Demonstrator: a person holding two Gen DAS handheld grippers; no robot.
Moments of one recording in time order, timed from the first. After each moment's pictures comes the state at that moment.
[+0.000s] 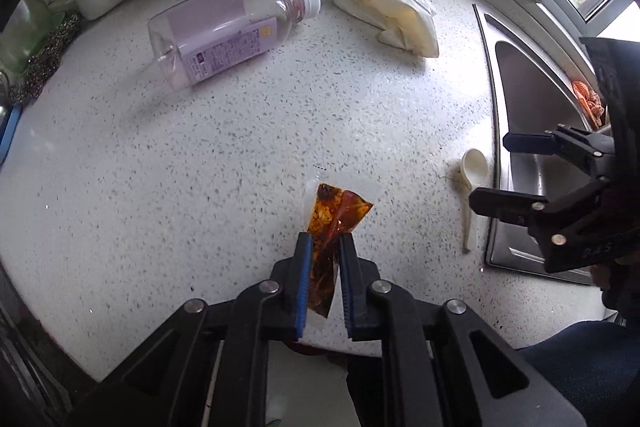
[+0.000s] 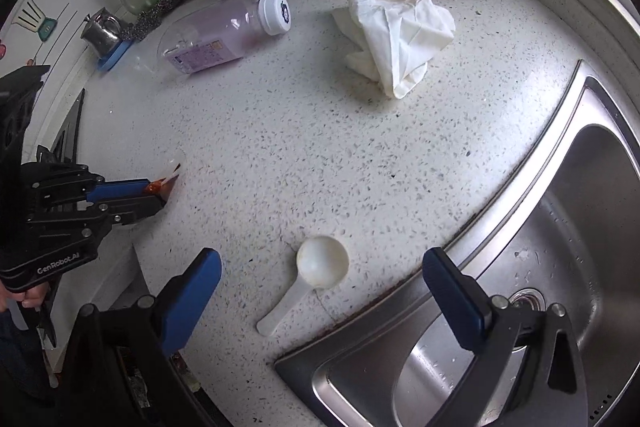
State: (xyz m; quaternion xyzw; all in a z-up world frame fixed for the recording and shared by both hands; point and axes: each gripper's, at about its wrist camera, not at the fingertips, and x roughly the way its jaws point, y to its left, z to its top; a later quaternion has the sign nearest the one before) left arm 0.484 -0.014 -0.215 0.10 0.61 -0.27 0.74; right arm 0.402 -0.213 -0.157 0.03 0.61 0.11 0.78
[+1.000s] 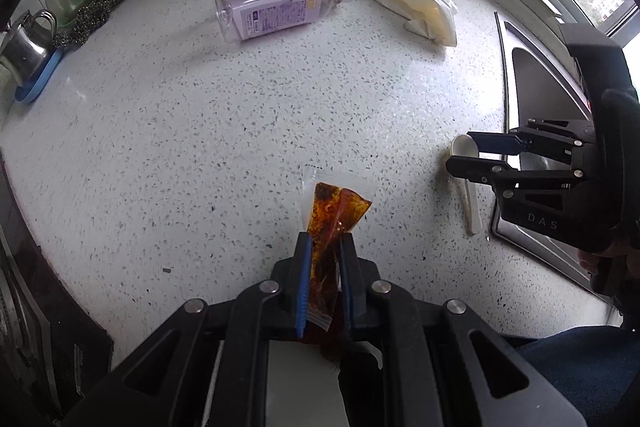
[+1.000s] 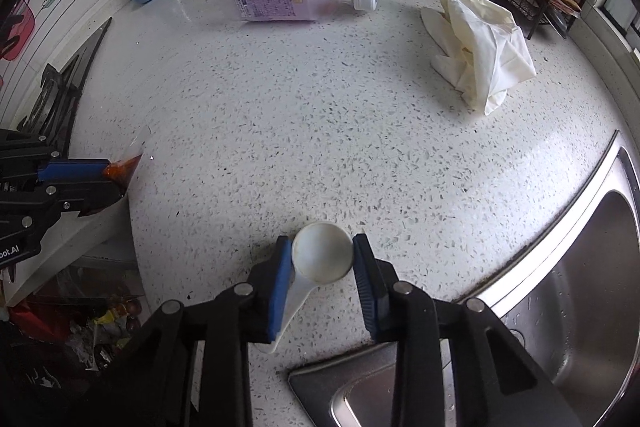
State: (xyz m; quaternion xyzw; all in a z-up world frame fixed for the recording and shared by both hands) left arm 0.444 0.019 -0.205 0.08 0.61 -0.21 0.76; right arm 0.414 -0.151 -0.181 -0.07 0.59 0.17 0.79
